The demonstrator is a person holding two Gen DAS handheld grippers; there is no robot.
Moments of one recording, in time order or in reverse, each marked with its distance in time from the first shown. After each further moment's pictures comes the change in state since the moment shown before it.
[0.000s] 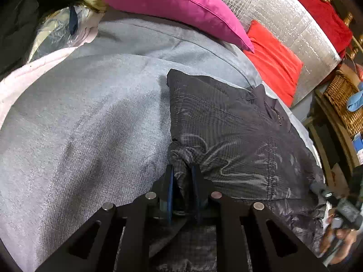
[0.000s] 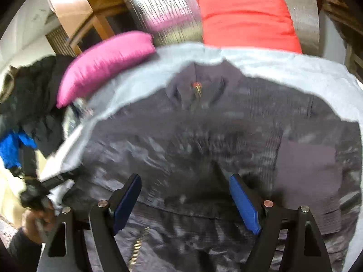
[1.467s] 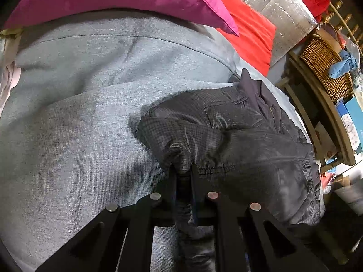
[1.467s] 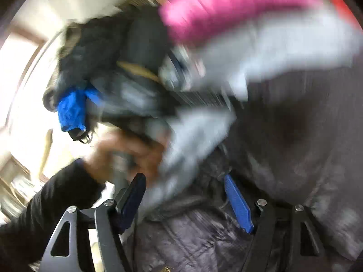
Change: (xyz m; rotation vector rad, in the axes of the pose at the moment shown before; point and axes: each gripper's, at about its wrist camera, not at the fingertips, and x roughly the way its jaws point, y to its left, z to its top) left arm 0.072 0.001 0.113 0.271 0.244 -0.190; right arm 0.131 0.177 -0.027 -0.171 0.273 0.577
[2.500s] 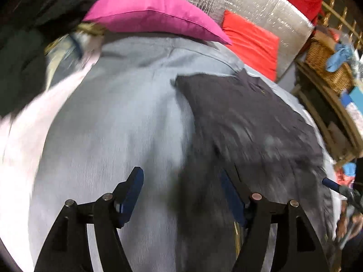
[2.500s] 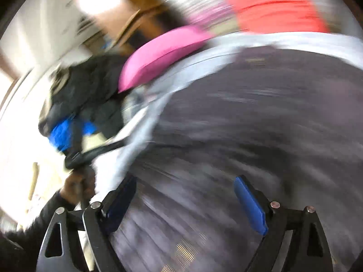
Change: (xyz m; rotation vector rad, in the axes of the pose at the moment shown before) left arm -0.132 -0.031 -0.179 -0.050 -0.177 0.187; right arm -0.236 0.016 -0.209 0.199 -0.368 -0.285
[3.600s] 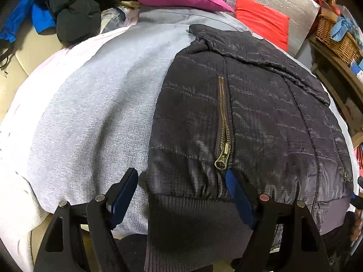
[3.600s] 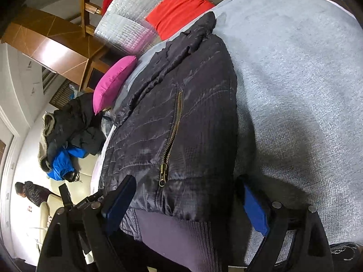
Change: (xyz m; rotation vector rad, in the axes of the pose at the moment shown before) left arm -0.057 -0.061 -0.178 -0.044 0.044 0.233; right arm -0.140 -0.082 -0.196 0.334 -0.082 -0.032
